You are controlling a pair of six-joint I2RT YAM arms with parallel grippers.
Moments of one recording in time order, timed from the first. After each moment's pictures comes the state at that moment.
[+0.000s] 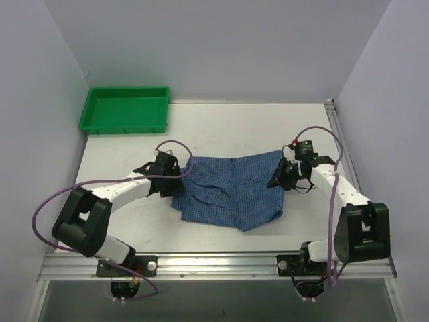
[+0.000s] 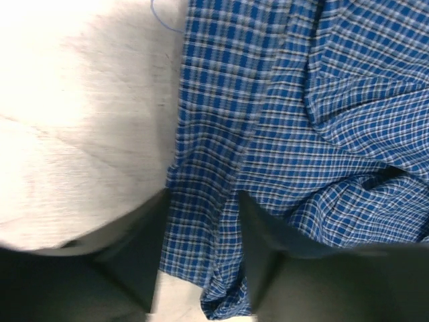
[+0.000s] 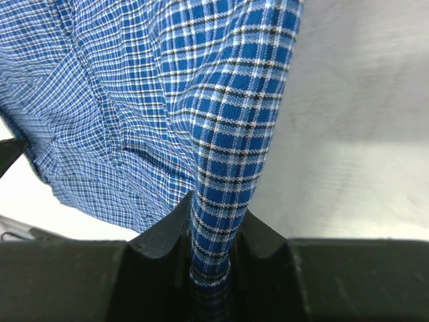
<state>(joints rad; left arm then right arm) -0.49 1.48 0.77 -0.34 -0.05 -0.68 0.10 1.37 0.81 -0.59 -0.35 0.47</state>
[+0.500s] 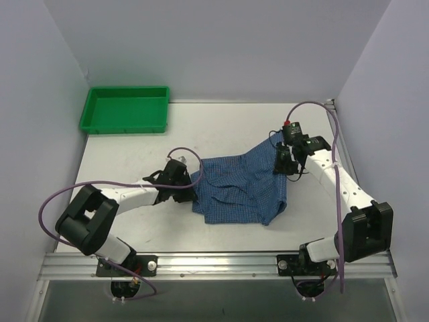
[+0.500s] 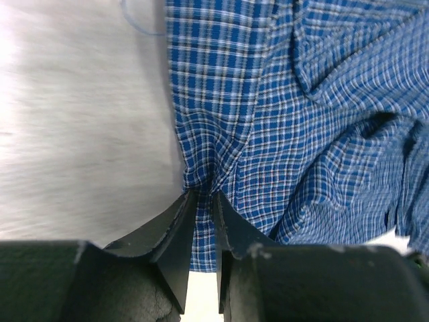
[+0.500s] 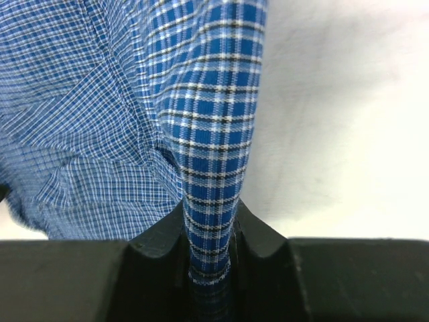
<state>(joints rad) -0.60 1.51 0.68 -0.11 0.08 -0.82 0.27 1.39 1.12 -0.86 0.03 0.41</state>
